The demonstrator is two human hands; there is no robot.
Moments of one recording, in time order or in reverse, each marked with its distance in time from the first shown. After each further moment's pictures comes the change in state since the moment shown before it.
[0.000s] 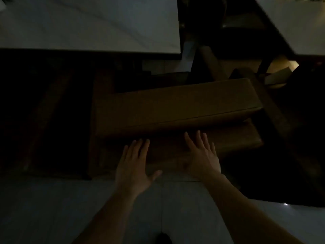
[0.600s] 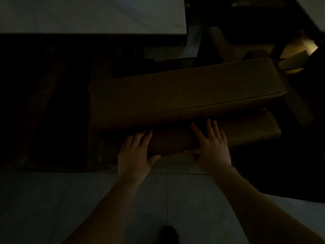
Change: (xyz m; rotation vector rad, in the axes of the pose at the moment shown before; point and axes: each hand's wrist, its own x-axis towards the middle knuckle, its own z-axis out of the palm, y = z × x) left_hand 0.032 -0.016 0.030 -0.014 0.108 -0.029; right_hand 0.038 0.018 0.039 -0.112 0.176 -0.029
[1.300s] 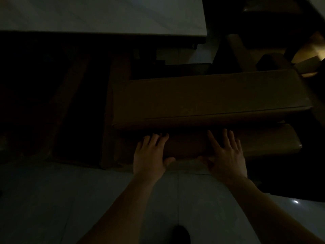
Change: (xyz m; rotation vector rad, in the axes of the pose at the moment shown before) left_hand -0.025 -0.050 -0.002 0.007 -0.004 0.057; right_hand -0.040 -0.054 0.012 -0.050 -0.031 0.063
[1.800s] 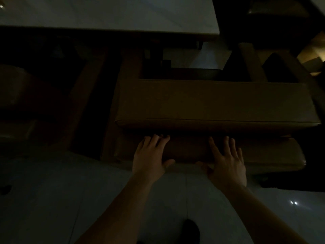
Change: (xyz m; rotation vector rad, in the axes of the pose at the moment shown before) left_hand -0.056 -0.075 -0.011 -0.053 -0.030 0.041; right_hand -0.061 -0.080 0.030 0.009 0.046 0.052
